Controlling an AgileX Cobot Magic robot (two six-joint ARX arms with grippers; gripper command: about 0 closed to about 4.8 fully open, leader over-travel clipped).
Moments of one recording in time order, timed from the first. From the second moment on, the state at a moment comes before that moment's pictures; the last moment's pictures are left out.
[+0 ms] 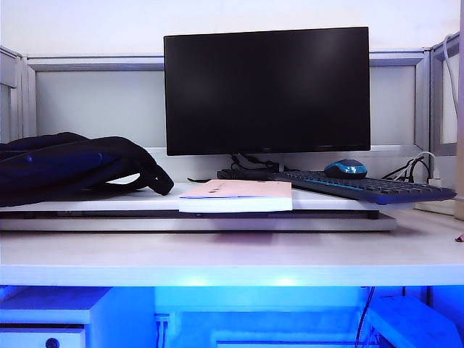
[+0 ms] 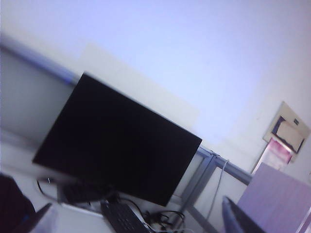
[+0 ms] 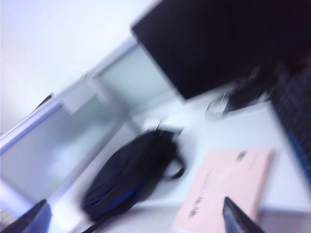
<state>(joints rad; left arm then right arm) 0.06 0.31 0.48 0.31 0.37 -0.76 0.03 0.61 0.62 0.13 -0.51 0.70</state>
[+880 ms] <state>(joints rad) 0.07 0.92 0.51 0.50 0.53 -0.98 0.15 1.40 0.64 0.61 -0.73 1.06</state>
